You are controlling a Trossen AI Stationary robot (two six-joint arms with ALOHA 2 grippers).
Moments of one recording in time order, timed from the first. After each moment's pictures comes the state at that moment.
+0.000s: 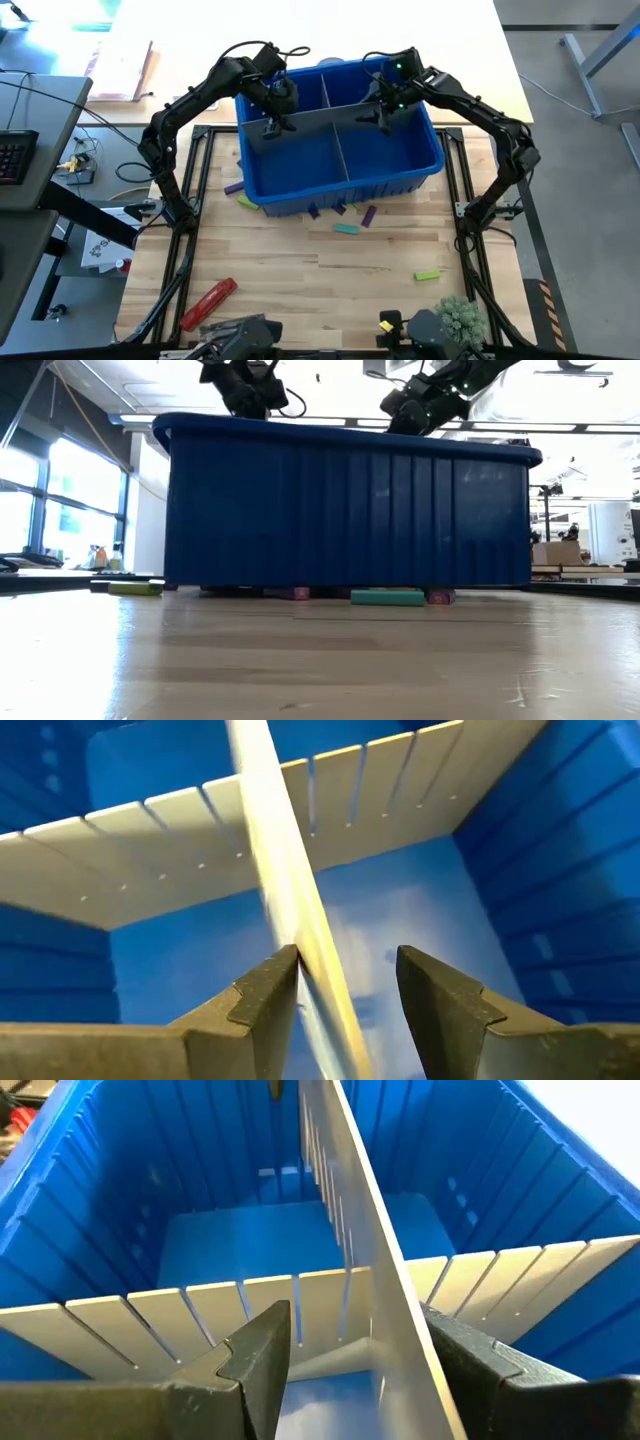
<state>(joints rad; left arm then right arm) 0.74 1.80 1.91 -1.21 0.43 0.76 -0.82 1.67 1.56 -0.65 -0.70 -0.64</state>
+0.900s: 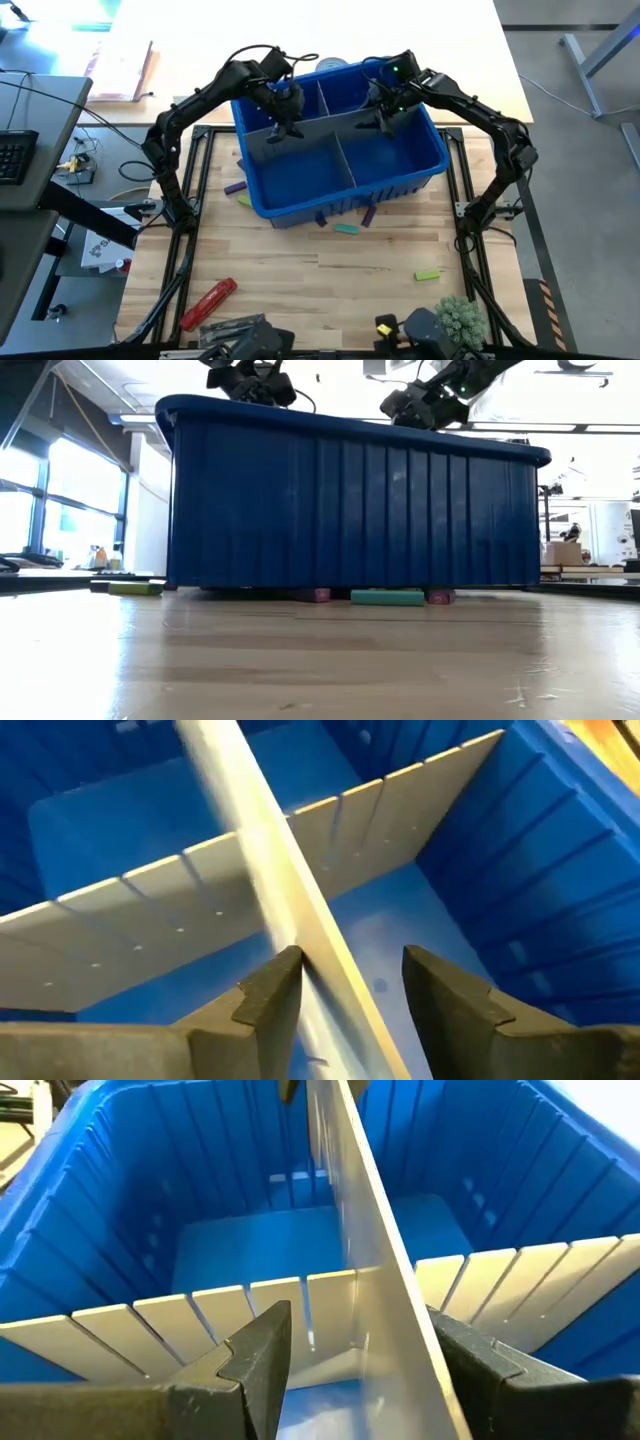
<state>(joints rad) 0.70 1.82 1.91 -1.18 0.57 0.76 -0.82 1.69 1.56 -0.70 -0.80 -0.69</state>
